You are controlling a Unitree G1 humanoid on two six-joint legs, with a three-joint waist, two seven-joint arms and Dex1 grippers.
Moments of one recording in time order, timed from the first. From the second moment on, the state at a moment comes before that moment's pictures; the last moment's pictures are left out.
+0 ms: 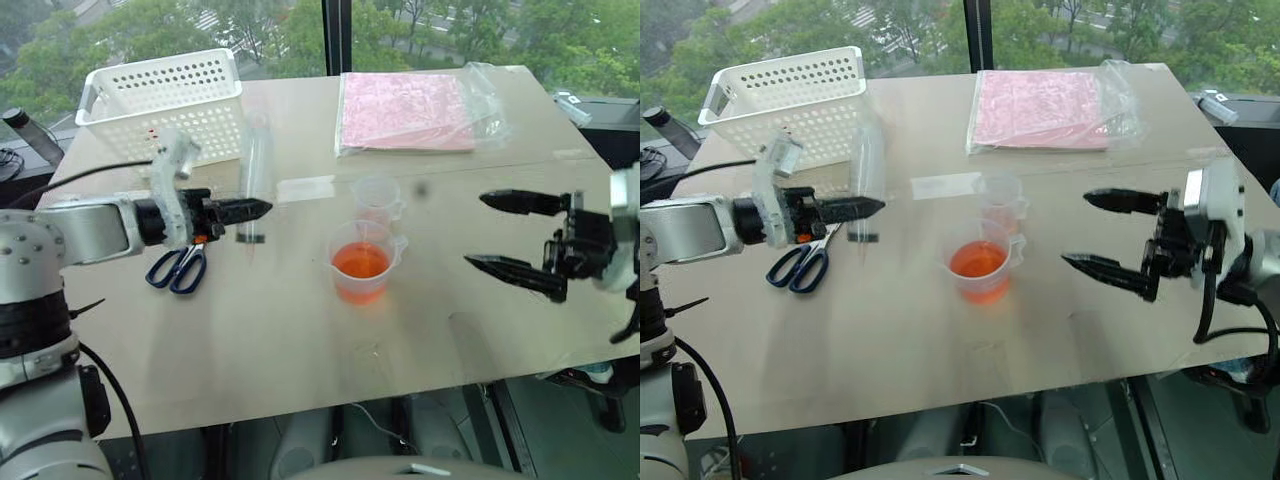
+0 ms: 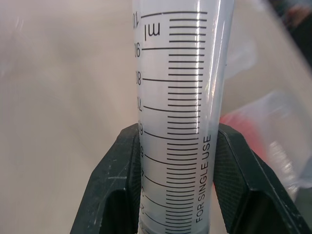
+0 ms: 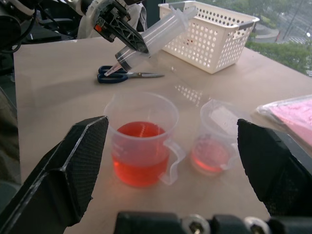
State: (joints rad) left arm -0.61 0.92 0.23 -0.07 -1.18 1.45 -0.32; right arm -0.14 -0.87 -0.43 -0.63 0.89 0.70 0.96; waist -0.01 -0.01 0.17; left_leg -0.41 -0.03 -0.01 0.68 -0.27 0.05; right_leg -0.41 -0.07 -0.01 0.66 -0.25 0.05
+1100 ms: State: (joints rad) left arm -0.41 0.81 0.33 -0.34 -0.80 1.26 -0.50; right arm 0.11 -0.86 -0.48 -0.74 0.89 0.58 0.87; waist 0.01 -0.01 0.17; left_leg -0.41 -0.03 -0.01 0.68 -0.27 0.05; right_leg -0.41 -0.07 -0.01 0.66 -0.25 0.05
